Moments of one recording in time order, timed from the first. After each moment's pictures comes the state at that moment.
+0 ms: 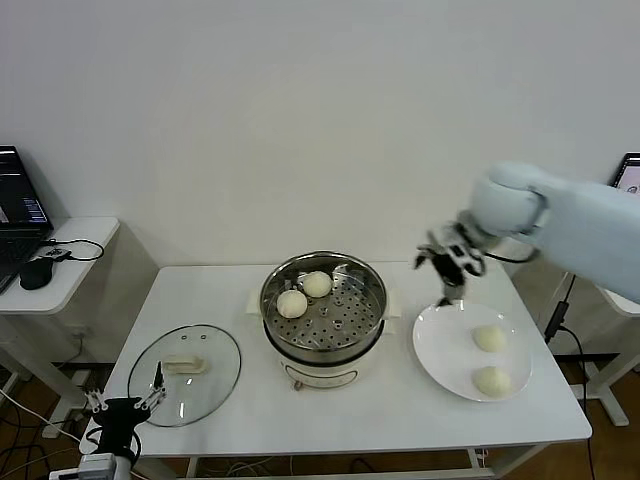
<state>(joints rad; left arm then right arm) 1.69 -1.27 -0.72 -1.99 -0.11 -0.05 -0.18 0.61 0.53 -1.26 1.65 0.11 -0.26 -1.13</state>
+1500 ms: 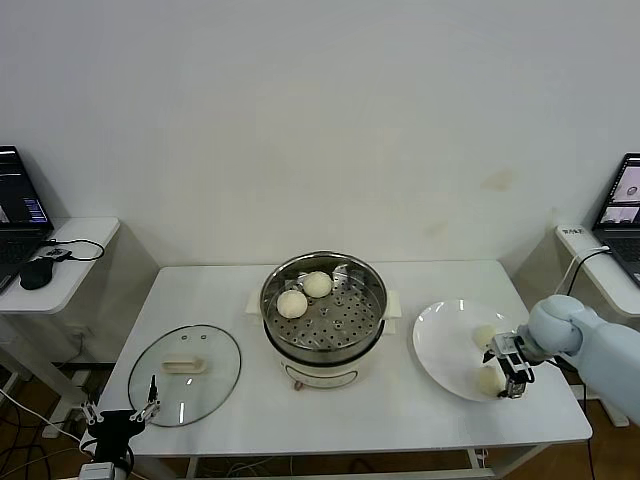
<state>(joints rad) 1.70 -1.29 -0.74 -1.95 -0.06 -0.05 -0.18 -0.29 0.51 -0.59 1.40 -0.25 -0.17 -1.12</state>
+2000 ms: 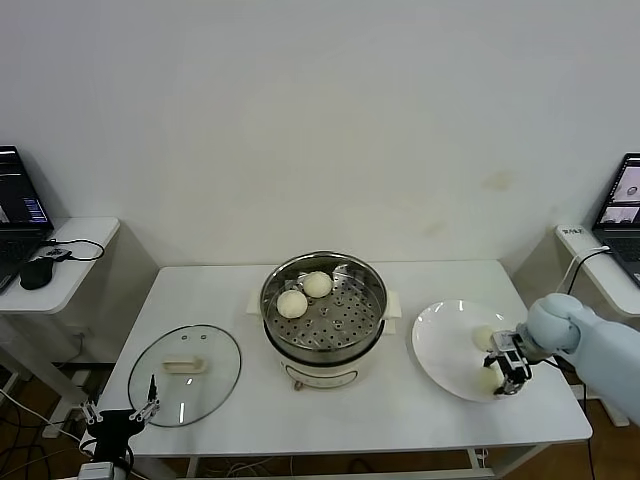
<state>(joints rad) 1.70 -1.29 -0.74 -1.95 -0.06 -0.05 -0.18 -0.25 0.51 -0.61 1.39 -0.22 -0.18 -1.14</state>
